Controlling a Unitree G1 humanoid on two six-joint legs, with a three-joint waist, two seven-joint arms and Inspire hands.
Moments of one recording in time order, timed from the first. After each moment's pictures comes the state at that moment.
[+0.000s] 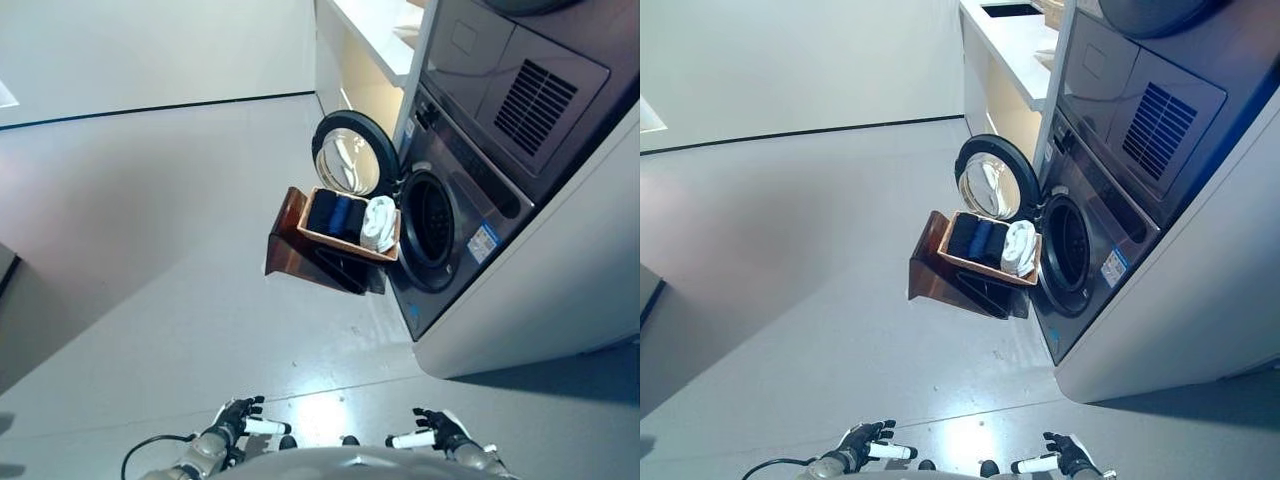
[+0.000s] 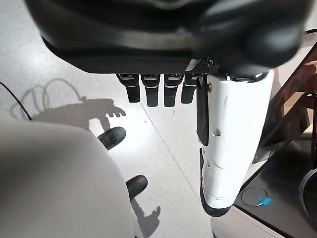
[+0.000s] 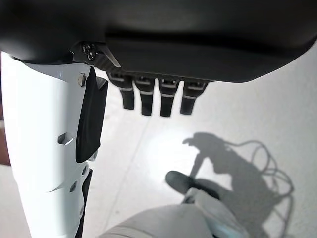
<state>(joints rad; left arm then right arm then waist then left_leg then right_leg) -0.08 0.17 -0.39 1.34 -0.09 -0.18 -0.03 -0.03 -0.28 0.31 1.32 0.01 -0.15 -0.04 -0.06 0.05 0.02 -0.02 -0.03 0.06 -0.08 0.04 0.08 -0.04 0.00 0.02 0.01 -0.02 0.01</state>
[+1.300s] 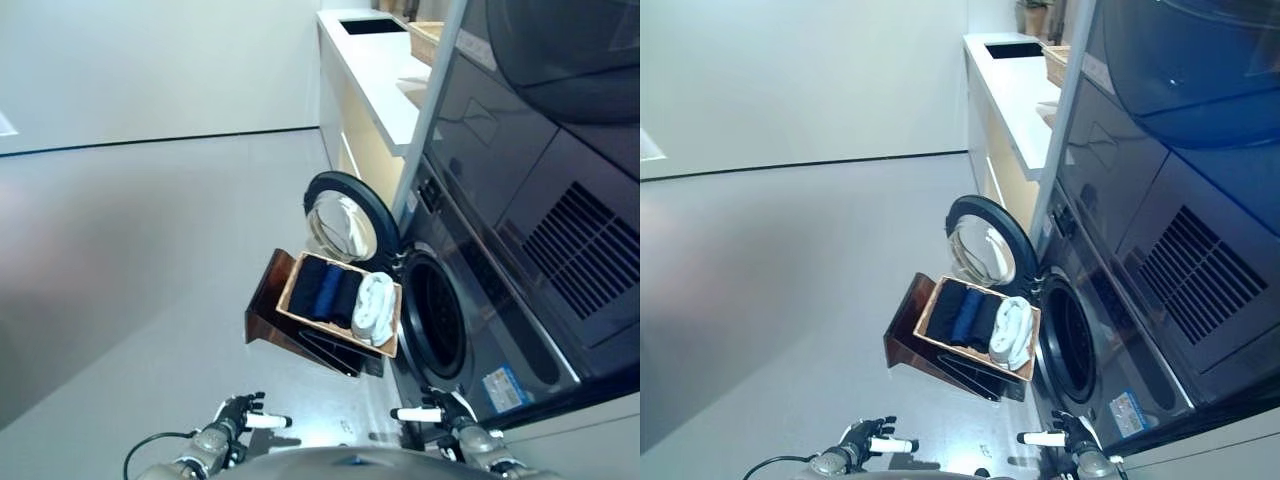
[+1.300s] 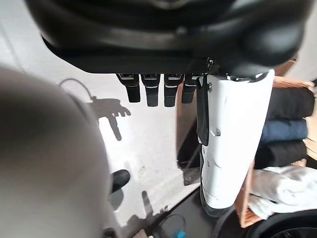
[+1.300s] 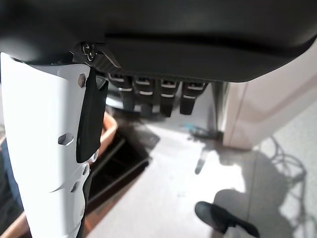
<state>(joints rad) -0.11 0.17 -0.35 1.36 -0.10 -0.19 -0.03 -0.09 -0.29 0.26 1.30 0.10 -0.15 -0.05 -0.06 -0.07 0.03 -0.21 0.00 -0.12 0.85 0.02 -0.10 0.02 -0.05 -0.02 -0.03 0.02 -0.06</state>
